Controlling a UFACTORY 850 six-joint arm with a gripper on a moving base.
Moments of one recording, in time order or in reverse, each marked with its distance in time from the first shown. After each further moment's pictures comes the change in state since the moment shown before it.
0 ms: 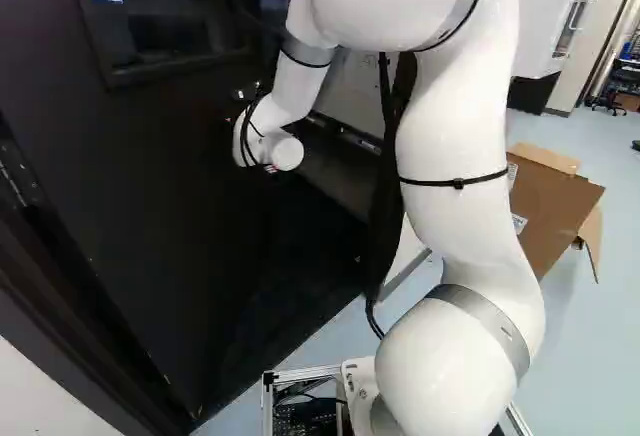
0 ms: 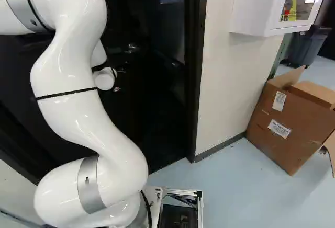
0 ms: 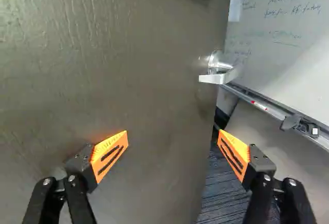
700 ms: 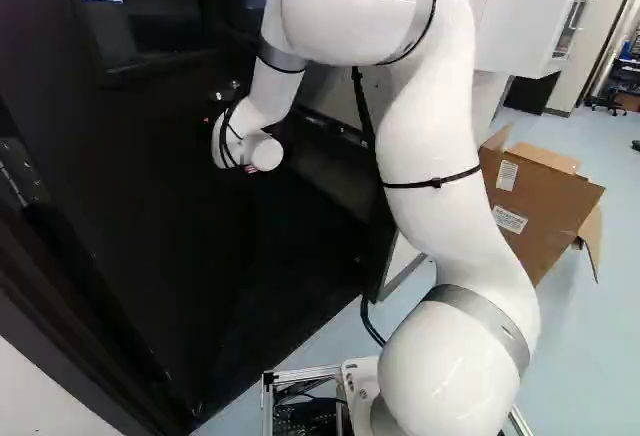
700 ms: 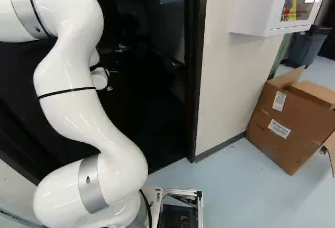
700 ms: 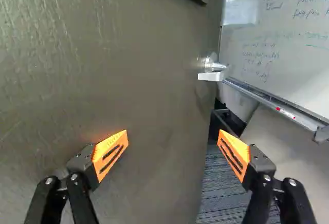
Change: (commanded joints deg) arm 4.3 -5.1 -6.5 0.0 0.0 0.0
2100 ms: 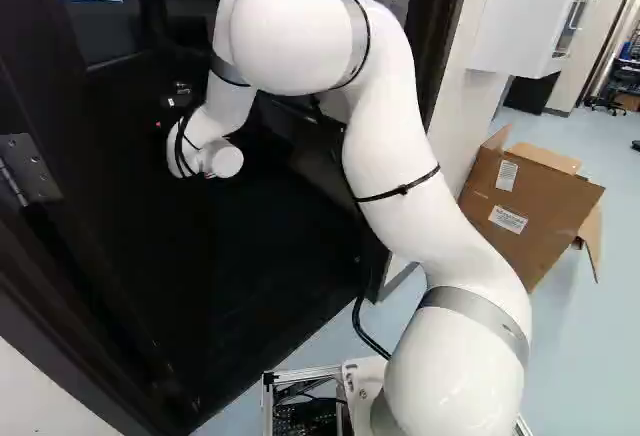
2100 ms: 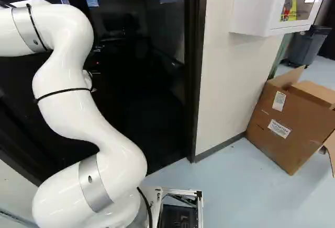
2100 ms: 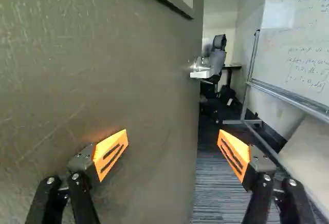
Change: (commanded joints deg) arm 8.9 -8.1 -10.8 0.0 0.0 0.0
